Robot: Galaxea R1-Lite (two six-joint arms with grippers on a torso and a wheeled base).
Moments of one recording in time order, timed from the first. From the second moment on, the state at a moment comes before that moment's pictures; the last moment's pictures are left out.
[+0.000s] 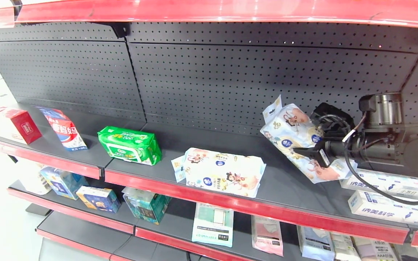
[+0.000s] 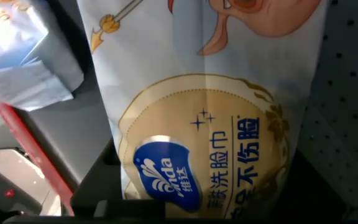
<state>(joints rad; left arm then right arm) 0.10 0.10 0.00 0.00 0.05 0.00 0.15 1.77 -0.94 -0.30 0.22 -0.57</state>
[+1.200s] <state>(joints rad) 0.10 0.10 0.00 0.00 0.05 0.00 0.21 2.05 -1.22 -0.28 0.34 -0.75</state>
